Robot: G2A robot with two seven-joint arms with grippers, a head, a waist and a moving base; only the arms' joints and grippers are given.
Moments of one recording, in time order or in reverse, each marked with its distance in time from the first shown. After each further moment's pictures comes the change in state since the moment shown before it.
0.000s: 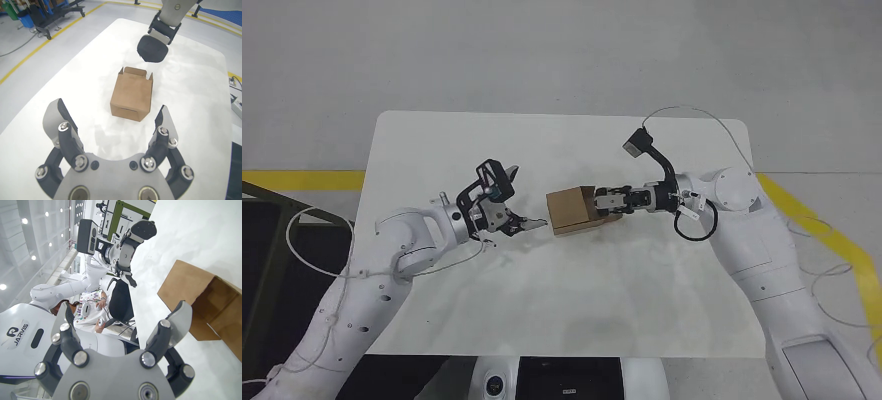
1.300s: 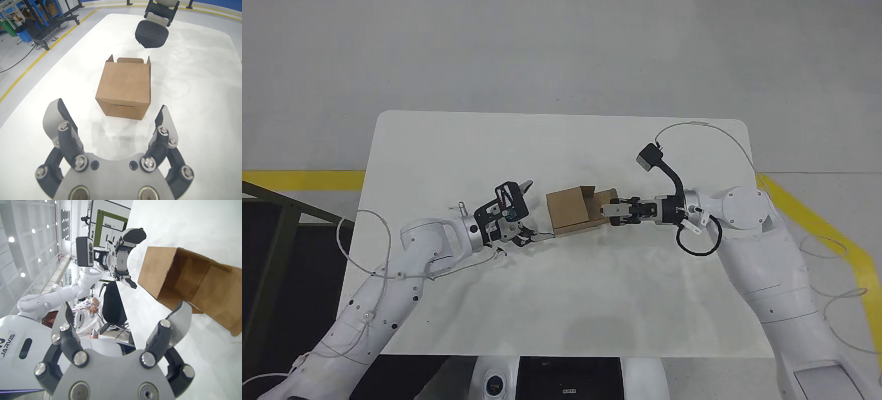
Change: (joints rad) left arm -0.050 -0.046 0.133 0.167 0.224 -0.032 0.226; right arm -0.131 0.052 0.060 -0.120 -0.127 0.083 -0.113
